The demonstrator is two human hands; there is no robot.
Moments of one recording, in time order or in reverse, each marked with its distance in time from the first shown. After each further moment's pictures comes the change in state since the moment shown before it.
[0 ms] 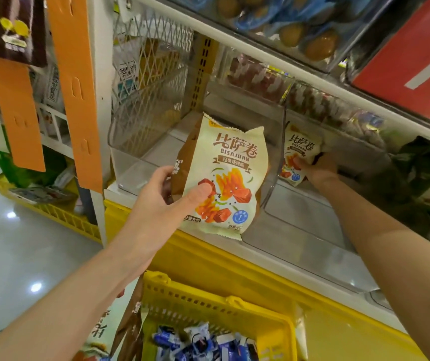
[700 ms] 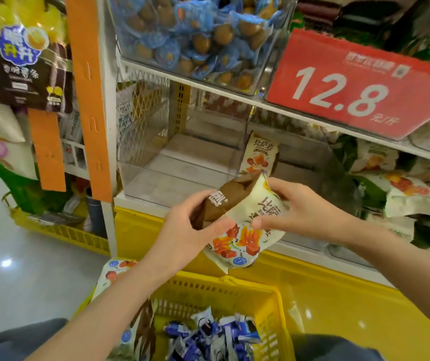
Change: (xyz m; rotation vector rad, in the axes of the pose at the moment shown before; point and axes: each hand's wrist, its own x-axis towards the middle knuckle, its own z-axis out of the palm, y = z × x) left_hand -0.079 0.008 0.033 0.222 -0.270 0.285; right_hand -0.259 -0.050 -0.110 -0.048 -0.613 -0.628
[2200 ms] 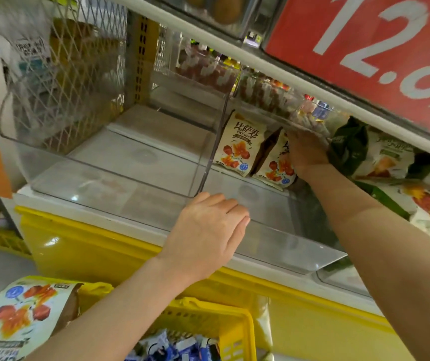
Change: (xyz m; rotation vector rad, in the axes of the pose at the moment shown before) left_hand 0.096 -0.076 0.076 0.947 -0.053 0.520; right_hand 0.150 0.205 -0.093 -1.124 0.389 0.491
